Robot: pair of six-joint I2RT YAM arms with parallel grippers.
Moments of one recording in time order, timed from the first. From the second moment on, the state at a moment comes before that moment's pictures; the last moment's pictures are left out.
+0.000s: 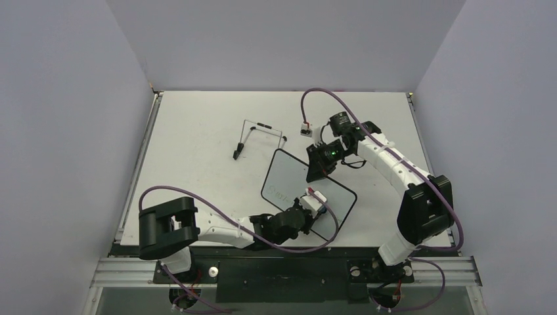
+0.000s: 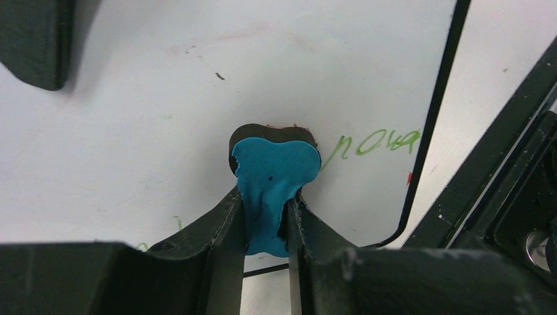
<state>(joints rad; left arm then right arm) -1.36 1.62 0.73 0.50 -0.51 -0.25 0.41 1.61 1.33 -0.95 -0.74 -0.25</state>
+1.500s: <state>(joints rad) -1.24 1.66 0.78 0.57 -0.49 -0.30 0.36 1.59 1.30 -0.84 -0.71 -0.20</state>
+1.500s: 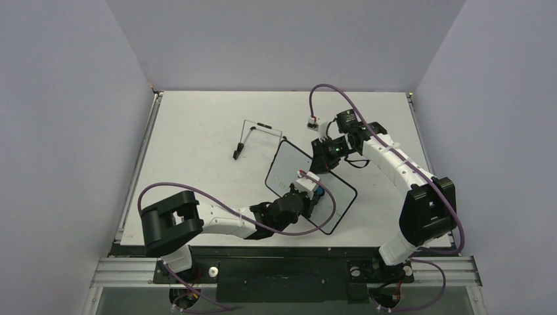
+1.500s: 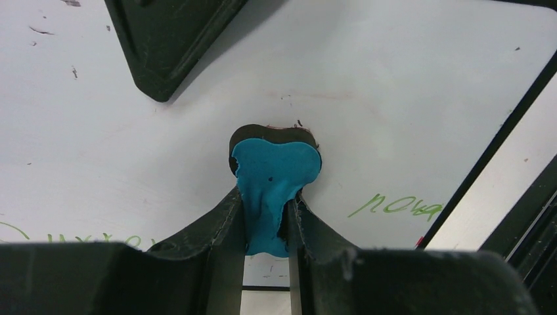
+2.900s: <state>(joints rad) -1.38 1.70 0.79 0.63 -0.54 -0.16 0.37 1.58 1.29 -0.87 -0.74 -0.19</state>
